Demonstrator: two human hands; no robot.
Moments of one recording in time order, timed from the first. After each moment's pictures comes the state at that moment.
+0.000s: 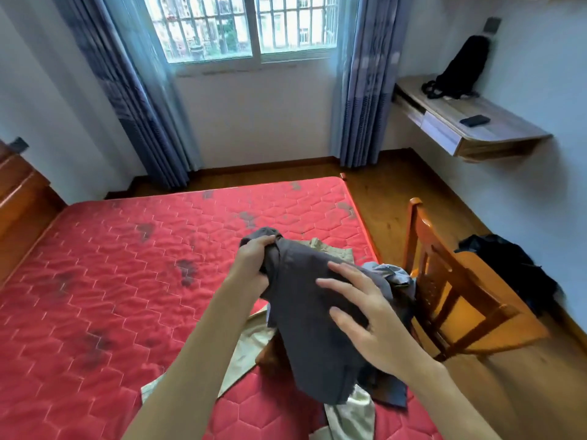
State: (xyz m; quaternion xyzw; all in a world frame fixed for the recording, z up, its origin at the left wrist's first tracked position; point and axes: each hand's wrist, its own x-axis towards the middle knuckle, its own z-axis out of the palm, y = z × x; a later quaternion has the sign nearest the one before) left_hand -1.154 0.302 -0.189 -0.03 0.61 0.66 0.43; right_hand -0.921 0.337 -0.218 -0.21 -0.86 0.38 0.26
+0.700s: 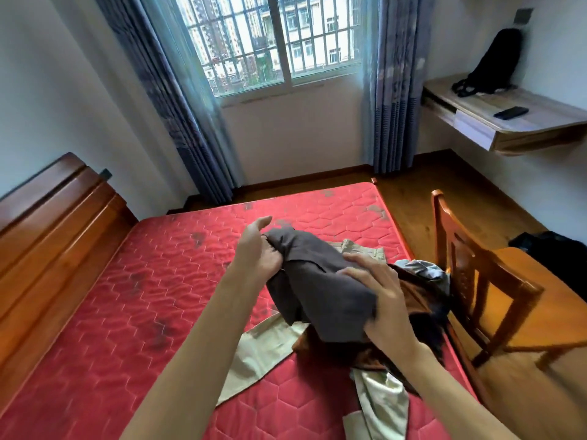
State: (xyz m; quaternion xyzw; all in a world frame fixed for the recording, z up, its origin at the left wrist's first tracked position) left_hand -1.101 0.226 -0.125 -0.02 0.44 0.74 0.50; right_hand -0.889 0.288 -0.229 -0.18 -0.83 0.29 0.44
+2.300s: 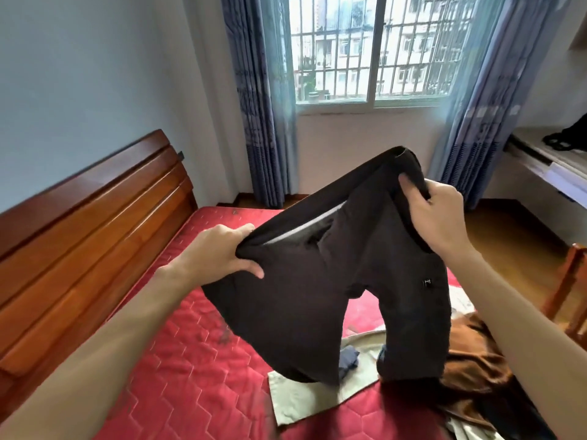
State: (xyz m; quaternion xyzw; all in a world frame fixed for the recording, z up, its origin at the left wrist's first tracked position) left_hand -1.435 -0.125 -0.092 0.57 0.80 0.14 -0.07; right_hand -1.210 0.161 -0.072 -0.27 -0.79 0.32 0.46
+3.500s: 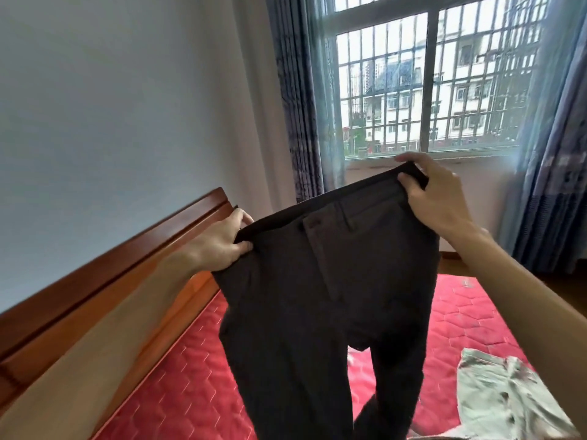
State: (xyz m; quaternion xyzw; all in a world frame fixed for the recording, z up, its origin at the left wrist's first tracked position) left_hand -1.508 -0.105 0.032 0.38 0.90 0.20 0.01; right_hand -1.340 0.213 0.026 -0.14 -0.83 0.27 0.47
